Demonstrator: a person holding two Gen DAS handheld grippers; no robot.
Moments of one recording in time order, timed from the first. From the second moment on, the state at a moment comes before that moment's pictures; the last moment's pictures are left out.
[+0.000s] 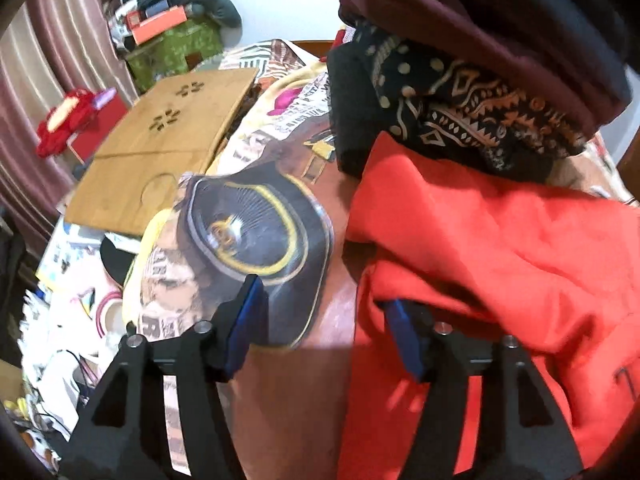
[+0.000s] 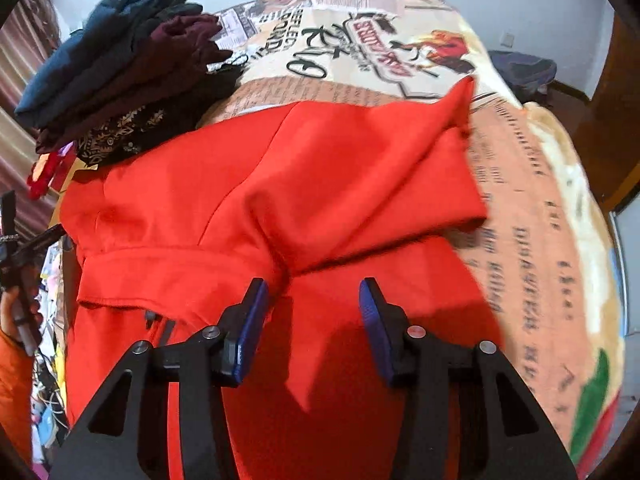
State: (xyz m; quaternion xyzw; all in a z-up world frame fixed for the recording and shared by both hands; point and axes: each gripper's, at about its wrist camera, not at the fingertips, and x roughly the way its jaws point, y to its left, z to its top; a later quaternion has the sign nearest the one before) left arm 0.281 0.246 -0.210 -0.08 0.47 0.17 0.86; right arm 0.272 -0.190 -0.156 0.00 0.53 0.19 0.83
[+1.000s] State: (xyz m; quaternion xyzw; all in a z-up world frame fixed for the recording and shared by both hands) left arm 0.123 0.219 -0.258 -0.28 0.58 -0.01 0.76; right arm 0.178 -0.282 -0.146 0.09 0.53 0.19 0.82
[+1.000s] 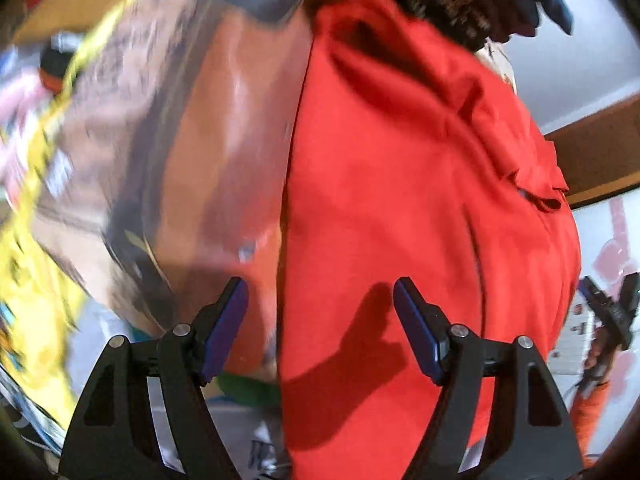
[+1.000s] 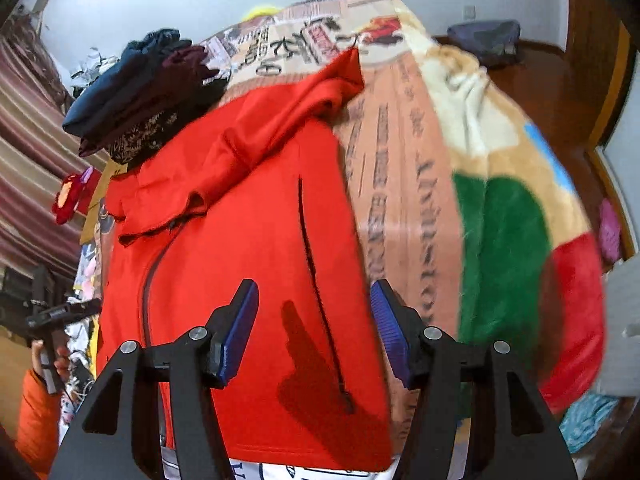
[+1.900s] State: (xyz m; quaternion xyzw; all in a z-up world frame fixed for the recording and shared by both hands) left arm 0.166 0.187 -0.146 -0.28 0.44 -0.07 0.85; right arm 0.199 -0.229 -0.084 0.10 0.44 0.27 0.85
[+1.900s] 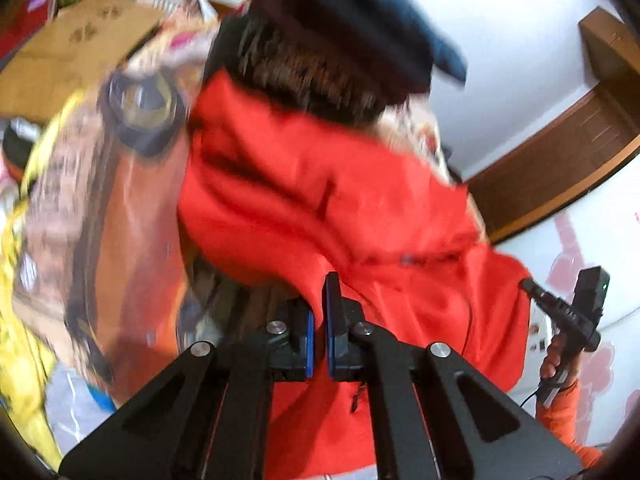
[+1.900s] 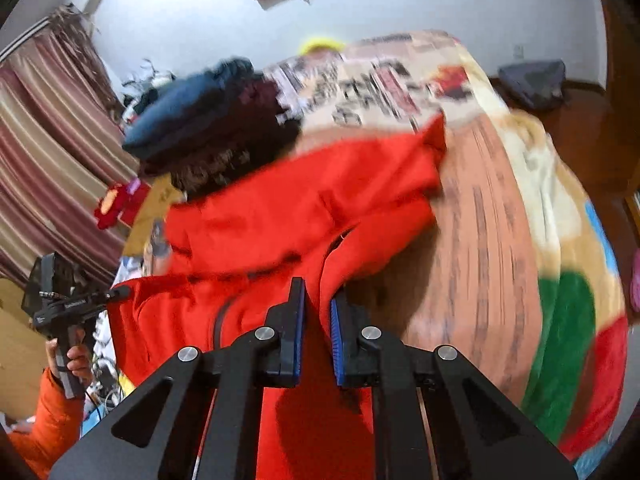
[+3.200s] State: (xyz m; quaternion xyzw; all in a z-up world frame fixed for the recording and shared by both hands) left arm 0.190 0.222 -0.266 -0.31 0.52 0.00 0.79; right arm 0.255 -0.232 -0.147 0.06 0.50 0.22 0.83
